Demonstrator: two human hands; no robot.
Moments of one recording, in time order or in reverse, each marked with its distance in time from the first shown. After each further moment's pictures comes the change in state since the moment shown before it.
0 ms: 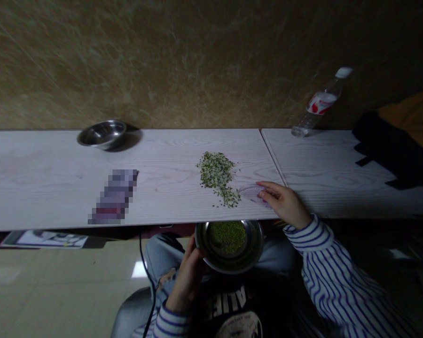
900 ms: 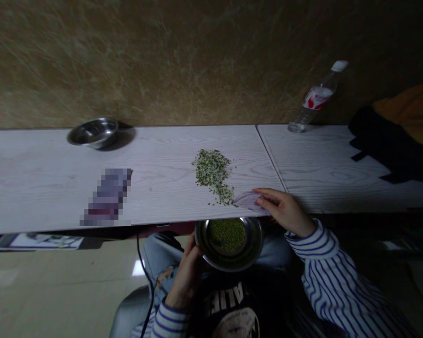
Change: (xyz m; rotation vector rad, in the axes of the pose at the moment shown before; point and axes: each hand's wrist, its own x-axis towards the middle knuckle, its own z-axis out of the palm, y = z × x) left_hand 0.005 -0.006 0.000 0.037 -0.029 -0.022; right_hand -0.024 -0.004 -0.004 0.046 -0.090 -0.019
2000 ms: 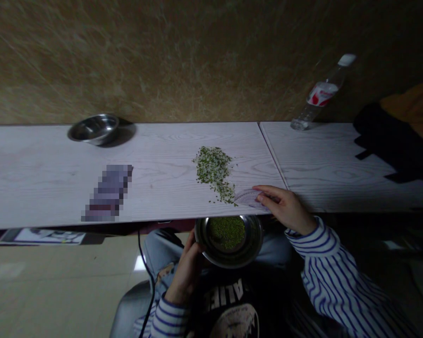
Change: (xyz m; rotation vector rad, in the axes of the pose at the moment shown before) left_hand -0.001 0.000 -0.005 0.038 0.014 -0.007; right_hand 0.002 -0.005 0.000 -0.097 0.010 -0.041
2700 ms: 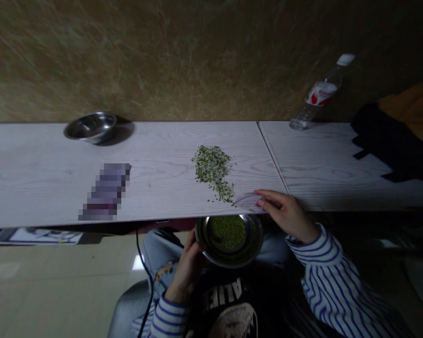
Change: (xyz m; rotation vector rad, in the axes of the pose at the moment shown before) left_hand 0.002 -0.003 0.001 -0.014 -0.029 -0.004; right_hand -0.015 -0.002 0.000 -0.043 0.022 -0.013
